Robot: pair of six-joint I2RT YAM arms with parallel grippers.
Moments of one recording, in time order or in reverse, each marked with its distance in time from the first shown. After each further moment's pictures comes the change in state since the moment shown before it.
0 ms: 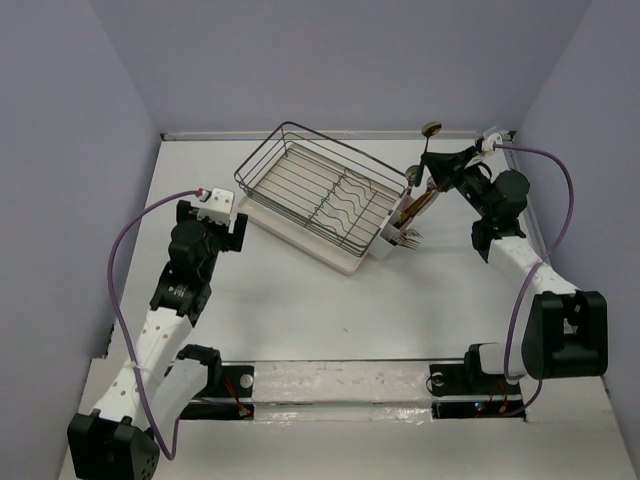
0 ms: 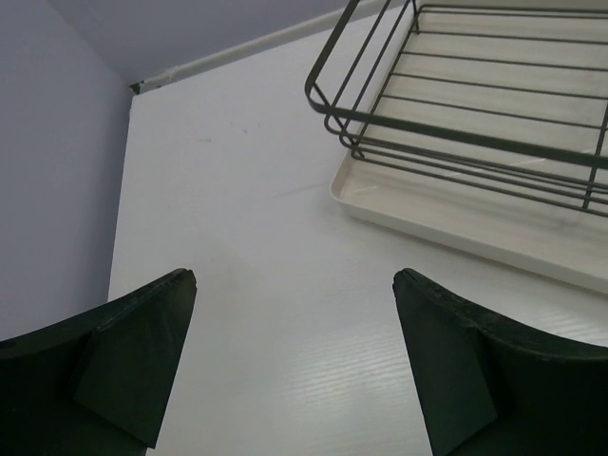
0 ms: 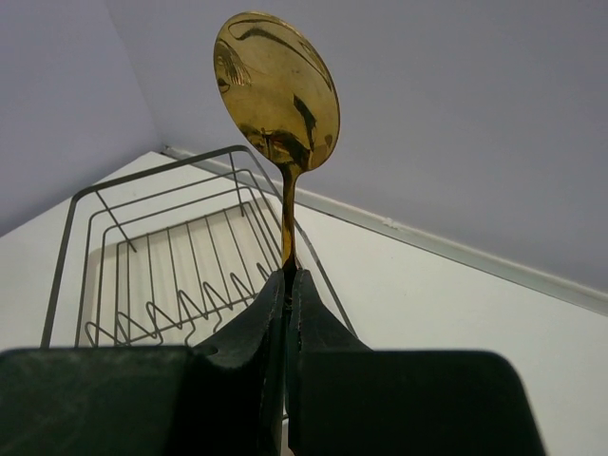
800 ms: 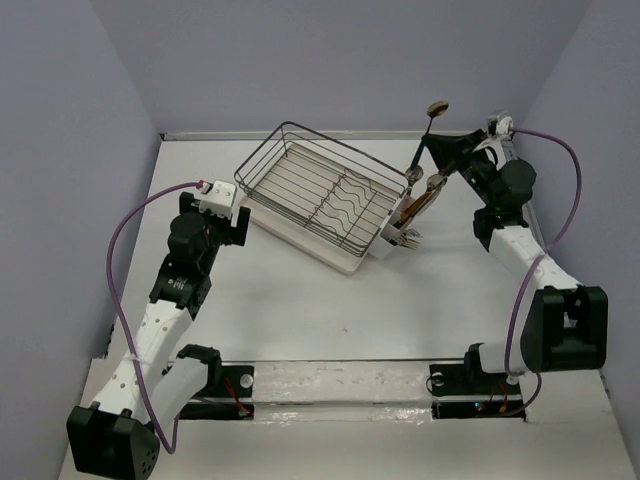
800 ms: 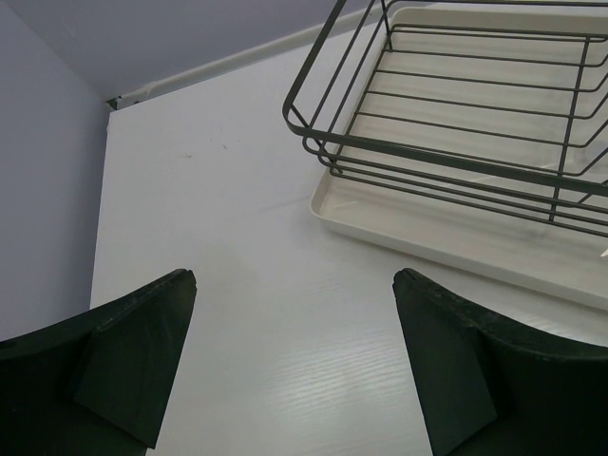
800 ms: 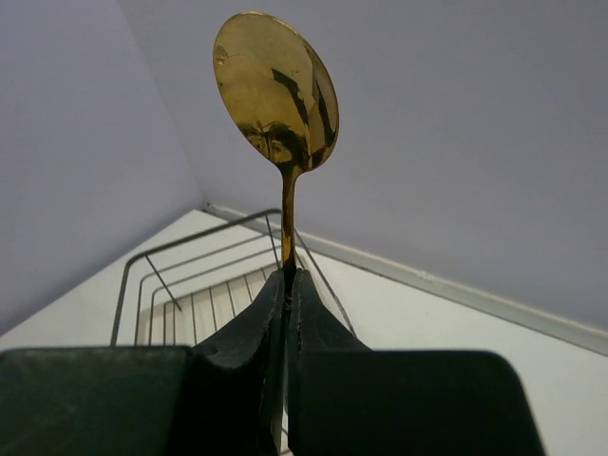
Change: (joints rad) left arm 0.000 0.064 0.079 0.001 0.079 -0.021; right arm 0.001 0.044 0.095 0.058 -0.014 0.157
